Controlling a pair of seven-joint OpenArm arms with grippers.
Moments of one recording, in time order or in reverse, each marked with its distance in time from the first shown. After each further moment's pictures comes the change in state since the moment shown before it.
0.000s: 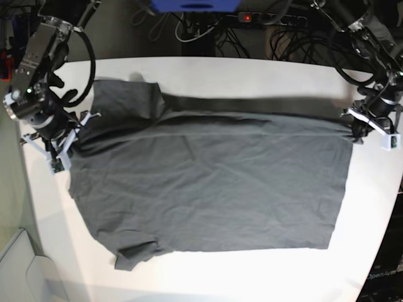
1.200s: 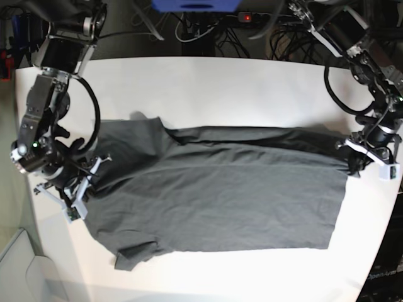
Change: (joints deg) left arm -8.7 1.1 2.8 -0.3 0.4 0.4 -0.3; right arm 15.8 2.8 -8.0 -12.2 -0.3 0.0 0.2
